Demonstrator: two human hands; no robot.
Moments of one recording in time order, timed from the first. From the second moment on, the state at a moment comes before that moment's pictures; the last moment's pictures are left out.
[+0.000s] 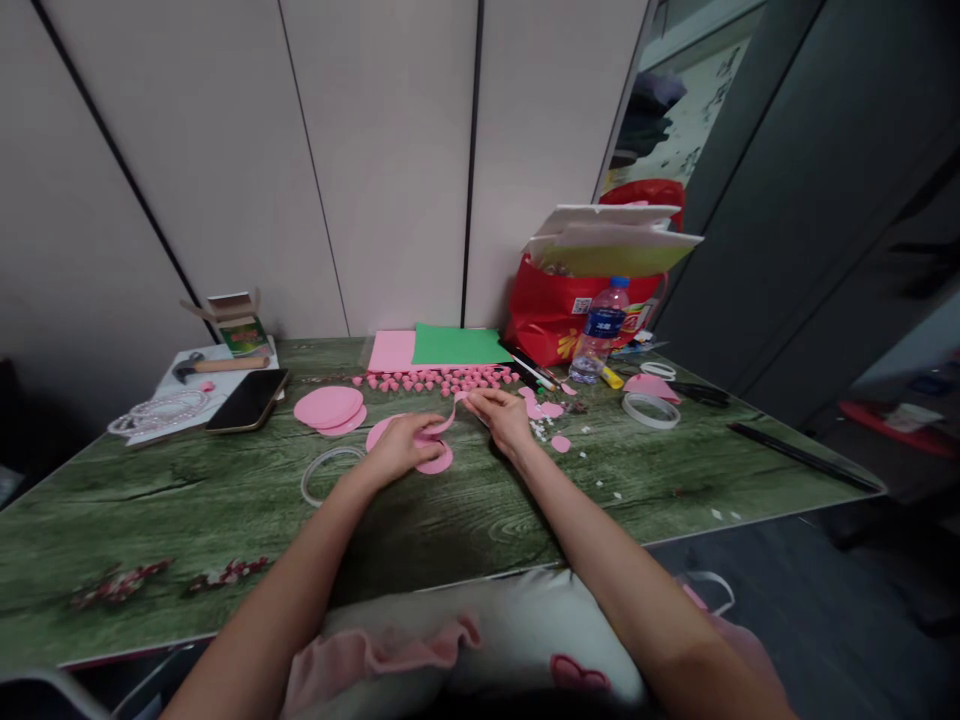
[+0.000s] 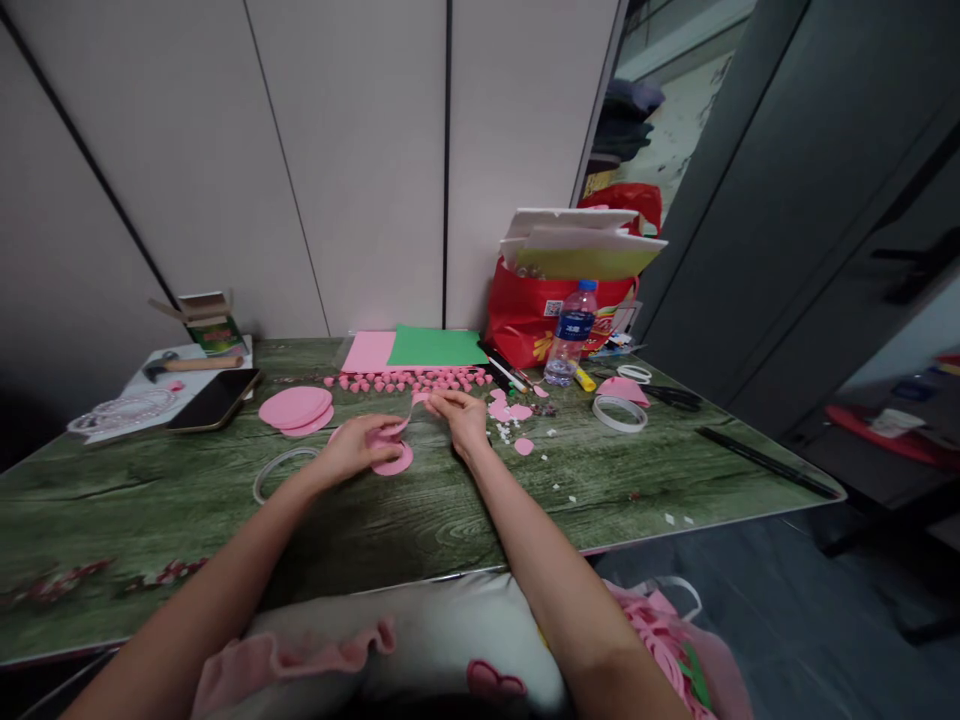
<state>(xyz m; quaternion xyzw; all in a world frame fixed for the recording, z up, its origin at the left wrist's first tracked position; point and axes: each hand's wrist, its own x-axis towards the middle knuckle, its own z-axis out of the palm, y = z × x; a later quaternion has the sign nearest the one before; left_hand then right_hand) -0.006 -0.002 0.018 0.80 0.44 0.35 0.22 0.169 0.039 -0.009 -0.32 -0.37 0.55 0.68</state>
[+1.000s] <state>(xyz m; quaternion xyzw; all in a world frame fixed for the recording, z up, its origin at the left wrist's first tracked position) -0.003 -0.007 0.022 0.63 0.42 0.43 0.49 0.146 0.022 -0.014 -0.33 -0.50 0.55 0.58</state>
